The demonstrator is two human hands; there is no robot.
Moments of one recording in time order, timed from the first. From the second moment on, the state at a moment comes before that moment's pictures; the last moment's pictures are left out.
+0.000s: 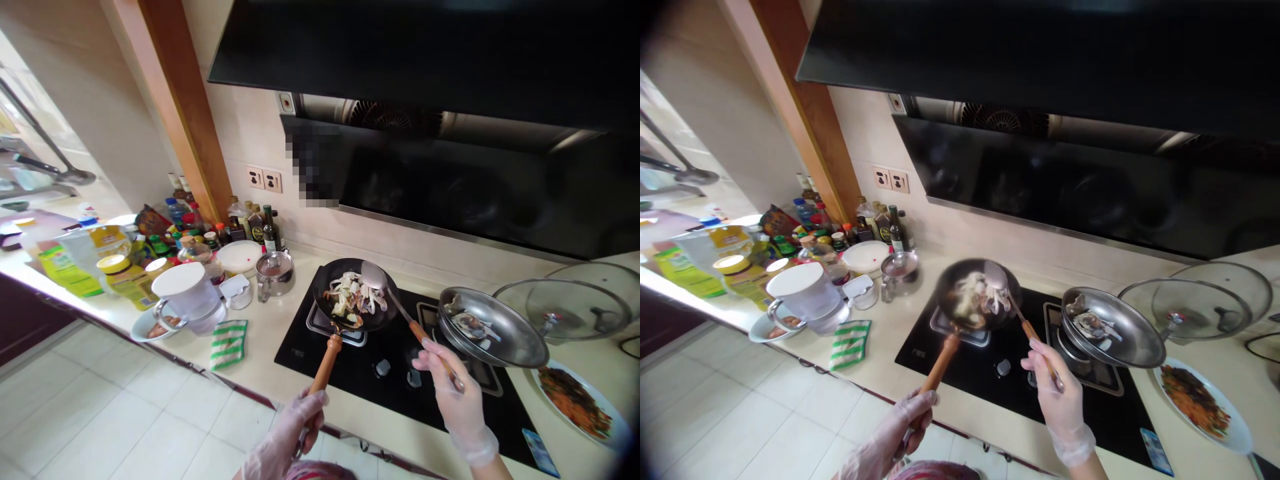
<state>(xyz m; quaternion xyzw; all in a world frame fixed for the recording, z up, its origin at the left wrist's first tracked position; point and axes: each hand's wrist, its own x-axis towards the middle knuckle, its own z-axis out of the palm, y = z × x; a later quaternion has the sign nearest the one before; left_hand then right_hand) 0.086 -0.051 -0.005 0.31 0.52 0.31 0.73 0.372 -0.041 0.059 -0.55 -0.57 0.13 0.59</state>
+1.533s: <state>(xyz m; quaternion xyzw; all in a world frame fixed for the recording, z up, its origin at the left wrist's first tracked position) 0.102 -0.068 -0.020 0.29 0.49 0.29 0.77 0.403 -0.010 0.082 -0.41 -0.86 -0.19 0.25</state>
